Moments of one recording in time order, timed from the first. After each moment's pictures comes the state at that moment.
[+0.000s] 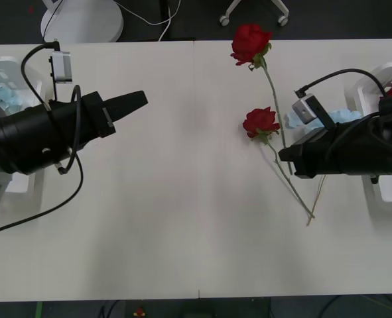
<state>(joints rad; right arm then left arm) -0.27 -0.83 0.19 -1.94 -1.21 1.12 1.73 -0.16 0.59 -0.04 -1.87 1.86 0.79 -2.02</state>
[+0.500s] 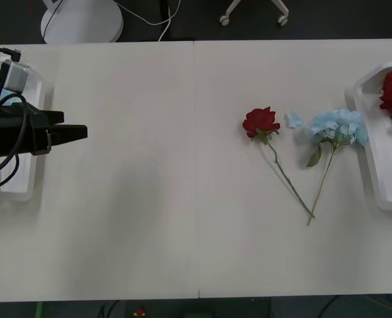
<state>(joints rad) -0.27 -1.18 -0.02 -1.52 -1.18 1.51 1.66 -0.16 0.65 0.28 -1.88 1.47 1.28 -2.03</state>
